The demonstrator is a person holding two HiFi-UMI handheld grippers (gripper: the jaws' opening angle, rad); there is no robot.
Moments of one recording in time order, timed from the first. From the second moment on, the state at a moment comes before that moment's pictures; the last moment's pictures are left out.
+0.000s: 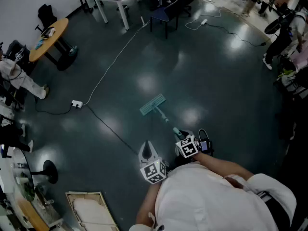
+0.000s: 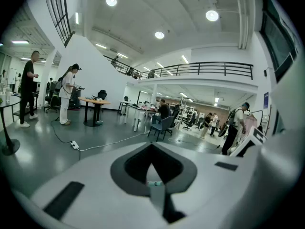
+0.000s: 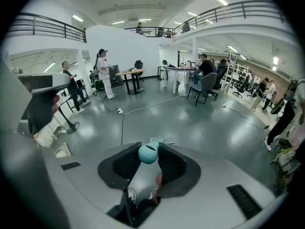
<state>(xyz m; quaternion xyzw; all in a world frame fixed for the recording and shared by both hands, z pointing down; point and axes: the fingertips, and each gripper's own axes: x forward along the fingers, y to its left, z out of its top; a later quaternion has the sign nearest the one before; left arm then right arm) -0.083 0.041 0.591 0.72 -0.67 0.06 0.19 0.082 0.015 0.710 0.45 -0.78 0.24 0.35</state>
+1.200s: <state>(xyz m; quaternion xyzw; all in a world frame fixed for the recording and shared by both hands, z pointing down) -0.068 -0.013 0.619 0.70 -0.67 0.08 0.24 0.067 -0.043 0.711 0.46 -0.80 0.21 0.32</state>
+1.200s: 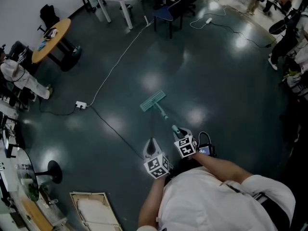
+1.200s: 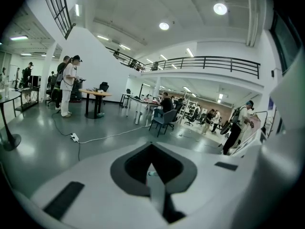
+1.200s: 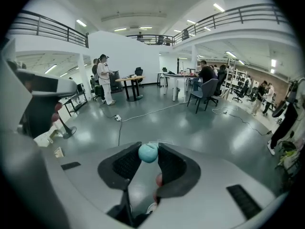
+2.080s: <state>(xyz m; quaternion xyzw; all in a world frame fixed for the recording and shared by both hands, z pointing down) -0.147 -0.037 0.613 0.64 -0.73 0.08 0.22 -0.030 -0.250 0.746 0.47 -0.81 0.19 0.29</state>
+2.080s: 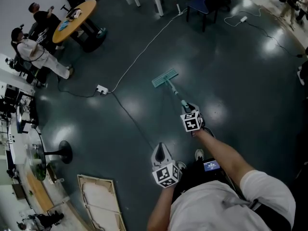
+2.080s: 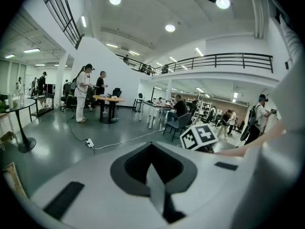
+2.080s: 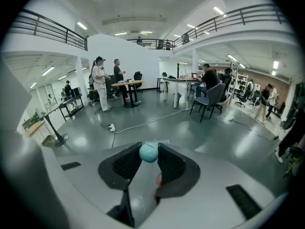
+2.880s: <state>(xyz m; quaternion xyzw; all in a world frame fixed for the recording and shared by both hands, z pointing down) -0.121 -0.022 0.592 0.68 -0.69 0.04 0.23 0.044 -0.027 0.690 0.42 -0.84 0.17 0.30</state>
